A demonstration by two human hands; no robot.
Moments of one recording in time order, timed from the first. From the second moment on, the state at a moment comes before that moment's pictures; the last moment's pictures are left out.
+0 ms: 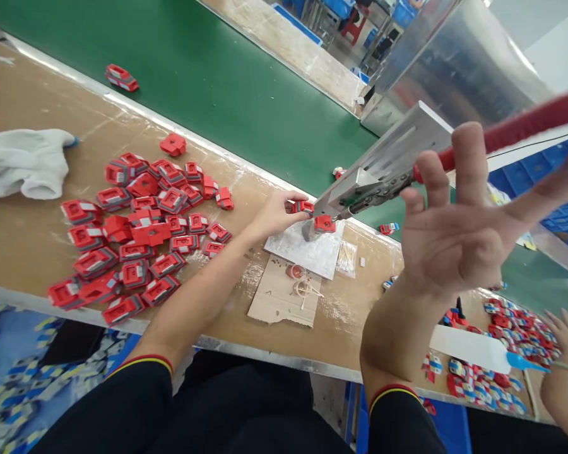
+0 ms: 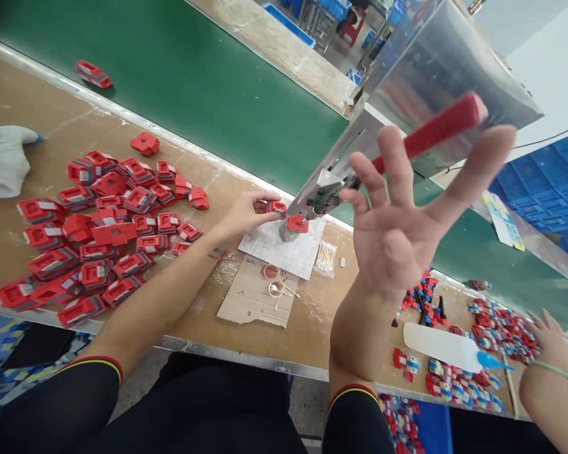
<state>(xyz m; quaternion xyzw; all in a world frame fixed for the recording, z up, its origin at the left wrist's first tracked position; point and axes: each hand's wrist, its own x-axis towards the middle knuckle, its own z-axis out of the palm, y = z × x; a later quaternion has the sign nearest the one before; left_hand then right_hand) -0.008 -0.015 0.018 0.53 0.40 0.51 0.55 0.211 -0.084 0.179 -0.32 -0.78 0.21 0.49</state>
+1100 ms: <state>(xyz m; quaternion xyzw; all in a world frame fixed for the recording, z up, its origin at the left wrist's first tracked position) -0.011 -0.032 0.015 0.59 0.42 0.47 0.51 0.353 0.083 0.028 -0.74 -0.63 0.17 0.15</state>
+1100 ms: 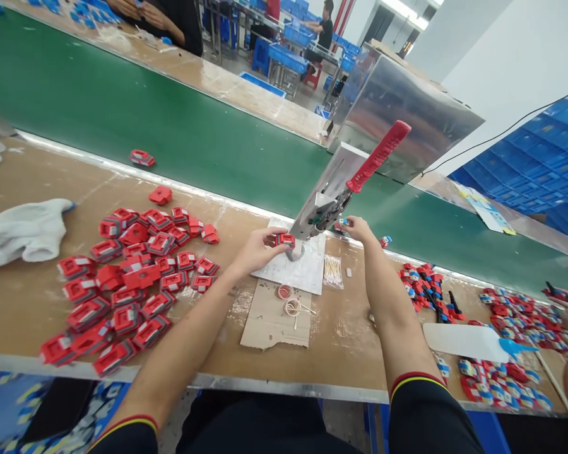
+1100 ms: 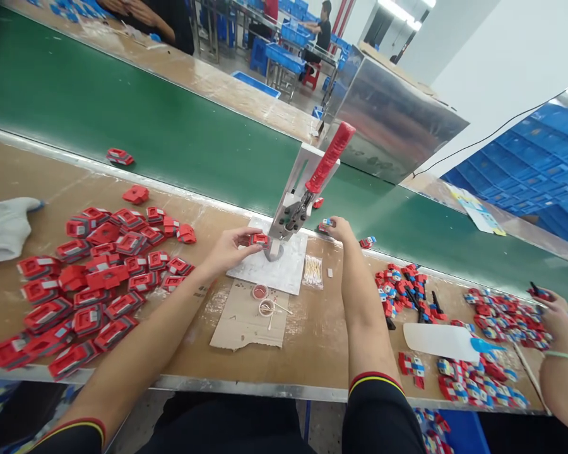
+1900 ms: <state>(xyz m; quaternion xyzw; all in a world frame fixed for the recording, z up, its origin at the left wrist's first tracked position) -0.016 -0.067 0.016 0.57 0.42 0.48 0.53 0.407 -0.209 0.025 -0.74 -0.64 0.14 0.15</state>
